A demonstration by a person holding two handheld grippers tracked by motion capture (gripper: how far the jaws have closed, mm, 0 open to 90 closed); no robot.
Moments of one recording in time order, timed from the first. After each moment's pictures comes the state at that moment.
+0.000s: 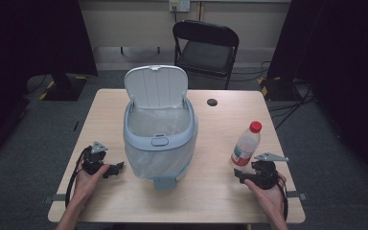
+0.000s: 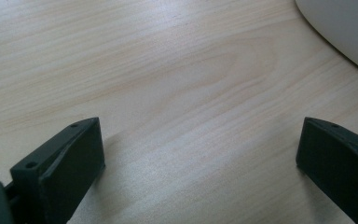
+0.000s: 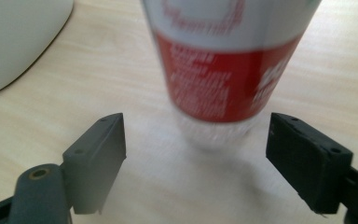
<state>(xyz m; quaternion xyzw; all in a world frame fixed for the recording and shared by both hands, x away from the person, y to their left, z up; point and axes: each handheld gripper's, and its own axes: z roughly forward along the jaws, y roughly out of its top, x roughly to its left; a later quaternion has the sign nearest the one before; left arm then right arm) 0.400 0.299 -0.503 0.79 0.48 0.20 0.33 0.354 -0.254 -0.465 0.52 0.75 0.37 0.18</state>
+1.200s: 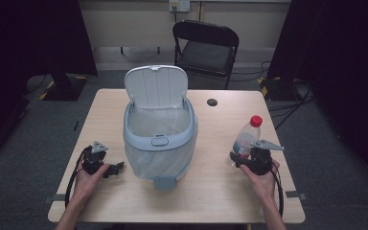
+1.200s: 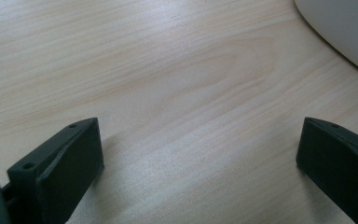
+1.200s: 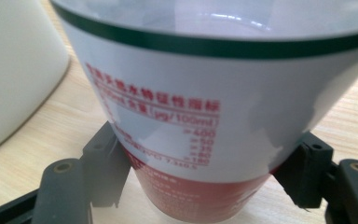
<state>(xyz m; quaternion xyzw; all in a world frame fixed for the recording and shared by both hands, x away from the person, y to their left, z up) 0.402 0.300 -0.503 0.79 0.48 0.20 0.33 0.391 -0.244 -0.459 0.50 0.73 0.42 0.22</state>
